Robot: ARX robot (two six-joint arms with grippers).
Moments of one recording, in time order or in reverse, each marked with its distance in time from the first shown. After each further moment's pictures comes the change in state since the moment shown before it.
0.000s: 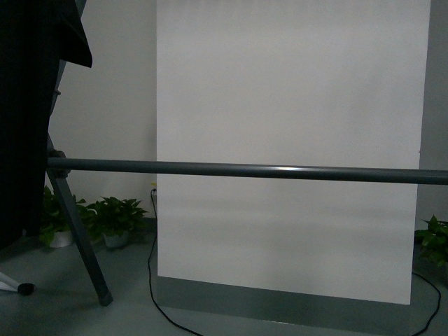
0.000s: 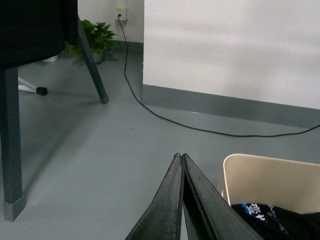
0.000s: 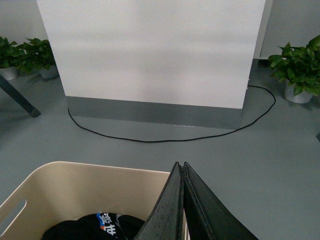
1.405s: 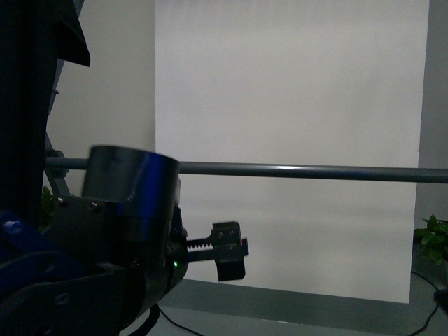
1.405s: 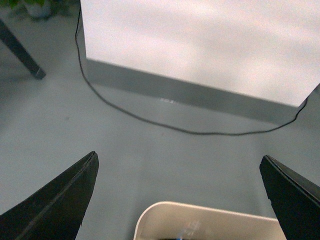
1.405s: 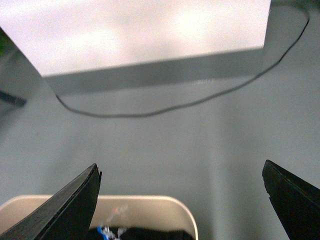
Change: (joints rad) left arm -0.354 0.919 0.998 -0.249 -0.271 -0.196; right arm -0.171 0.869 0.731 -0.138 -0.190 0.168
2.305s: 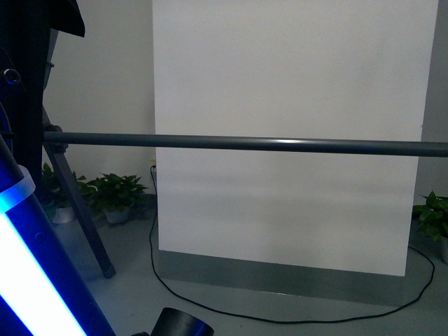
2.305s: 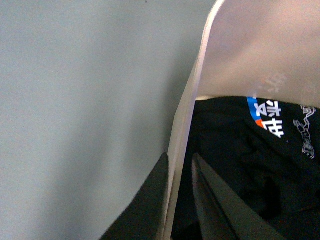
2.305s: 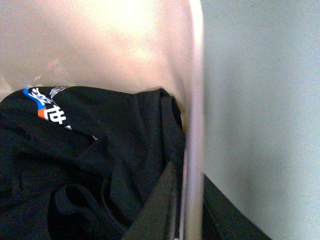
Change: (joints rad) left arm 0.030 0.546 0.209 -0.323 0.080 -0.133; right arm 0.046 0.599 0.154 -0.107 0.012 -0.118
